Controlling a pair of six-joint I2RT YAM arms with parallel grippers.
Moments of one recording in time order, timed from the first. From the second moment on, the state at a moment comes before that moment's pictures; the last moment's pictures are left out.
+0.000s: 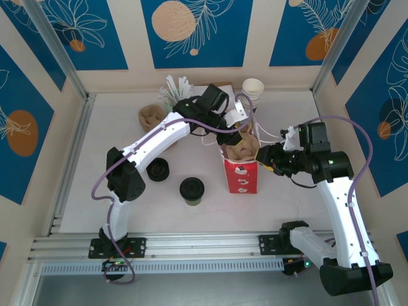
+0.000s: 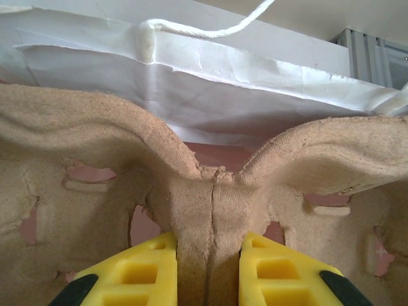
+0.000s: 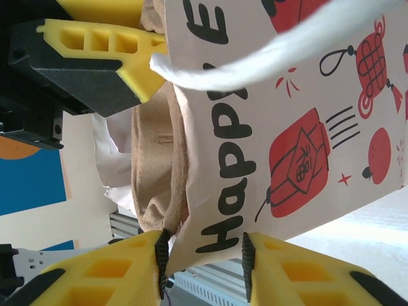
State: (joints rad) left arm -0.79 2.07 2.11 -0.91 0.55 0.32; right arm 0.12 0.94 1.18 -1.17 -0.61 0.63
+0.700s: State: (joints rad) left arm -0.80 2.07 2.13 -0.94 0.49 0.38; right arm 0.10 0.96 1.21 -1.28 -0.61 0.49
